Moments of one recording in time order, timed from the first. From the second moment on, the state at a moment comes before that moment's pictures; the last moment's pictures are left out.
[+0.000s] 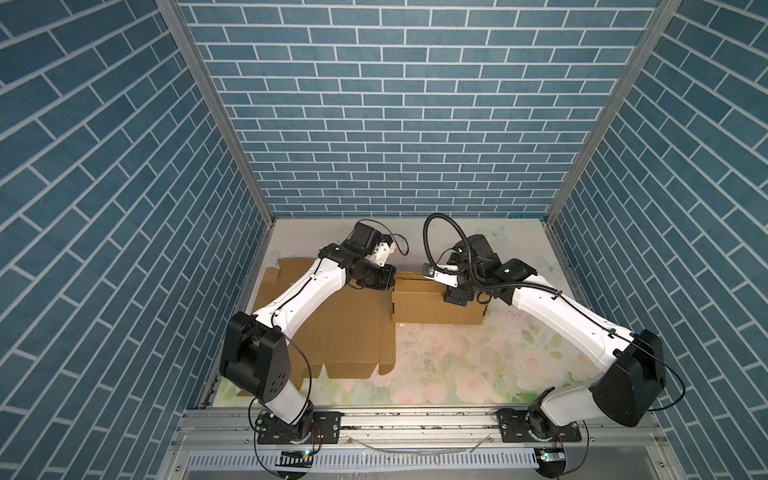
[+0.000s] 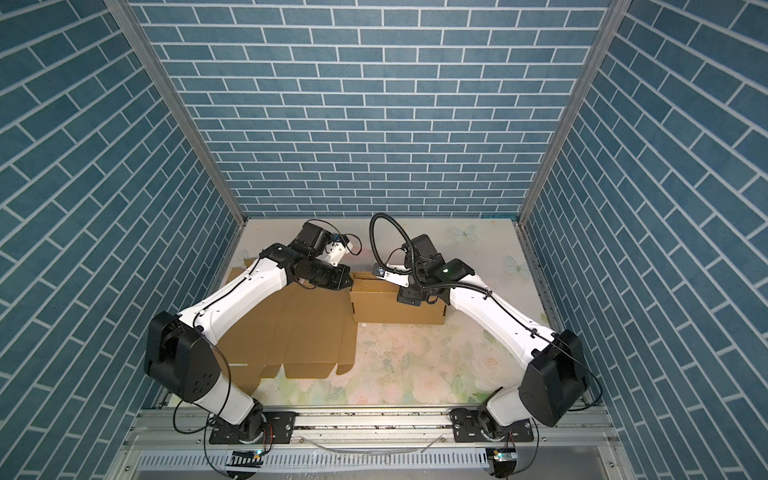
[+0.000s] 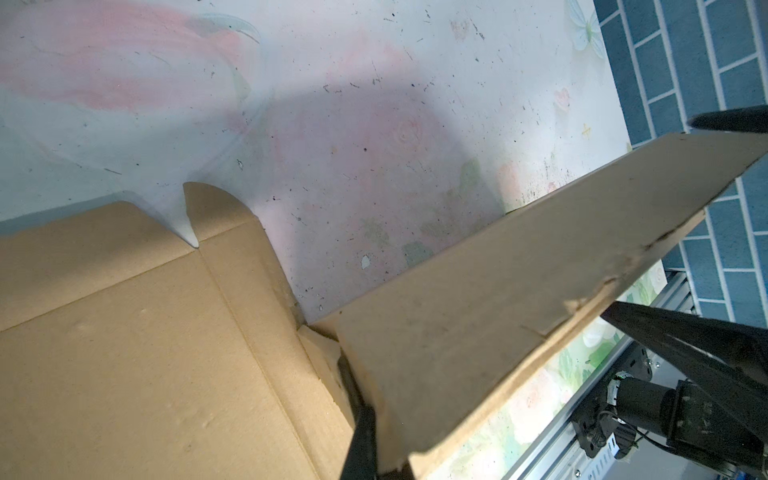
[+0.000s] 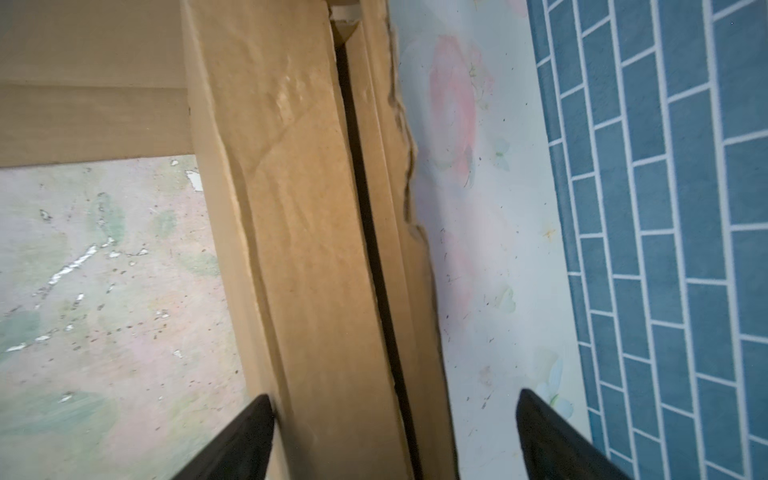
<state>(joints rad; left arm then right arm) -0.48 1.61 1.38 -0.80 0.37 -0.23 0.70 1.45 1.27 -0.68 0.02 -0.87</state>
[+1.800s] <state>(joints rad) -0.41 1.57 1.15 -0.49 0.62 -0.36 0.58 1.18 1.02 -0.50 -0.03 -0.30</state>
